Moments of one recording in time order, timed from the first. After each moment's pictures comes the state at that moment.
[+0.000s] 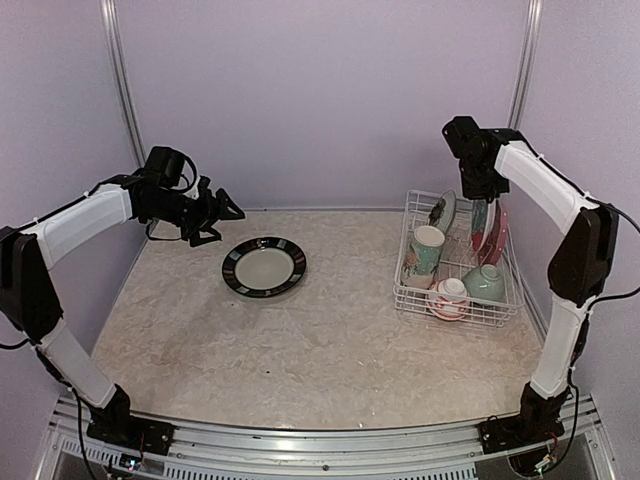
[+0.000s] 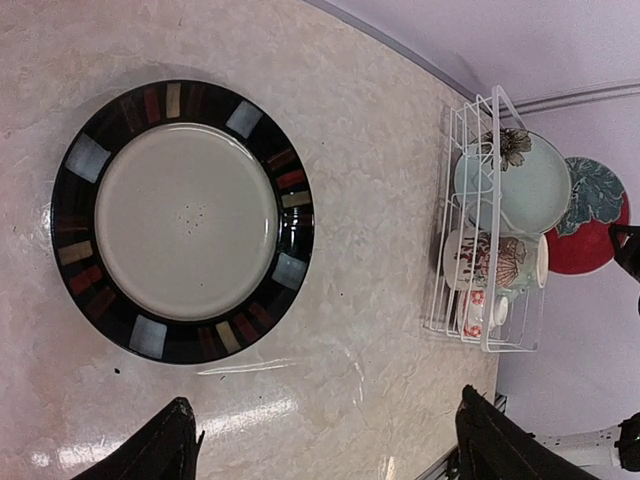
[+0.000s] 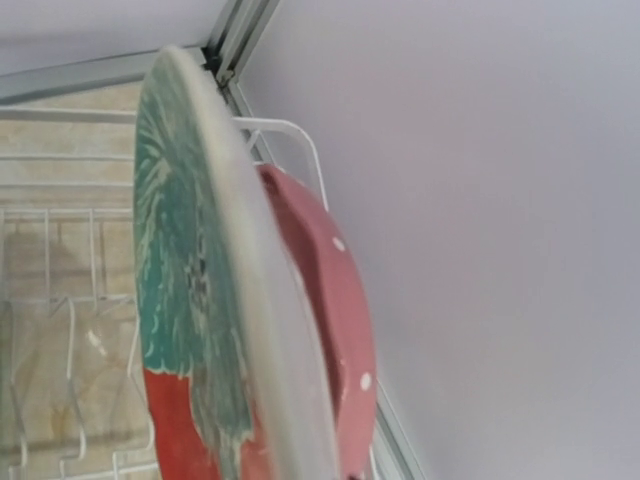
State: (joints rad) left arm -0.28 1.60 1.40 -0.60 0.47 -0.62; right arm 0.31 1.92 2.01 -1.11 0.83 0.36
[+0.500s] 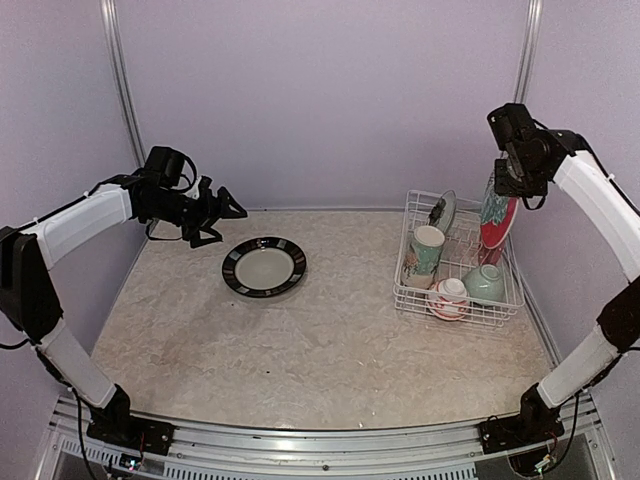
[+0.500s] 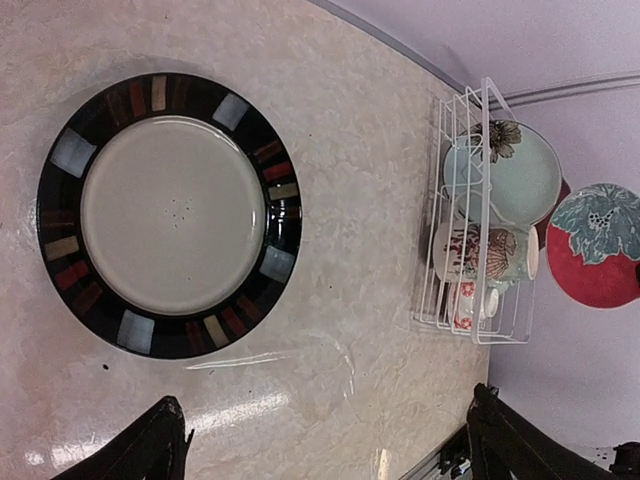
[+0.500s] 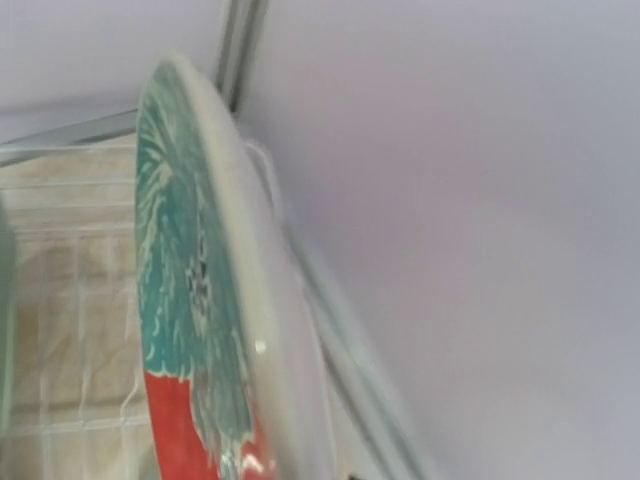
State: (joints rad) left arm -0.28 1.60 1.40 -0.60 0.49 -0.63; right arm 0.32 1.55 1.80 -1.10 0.77 0.37
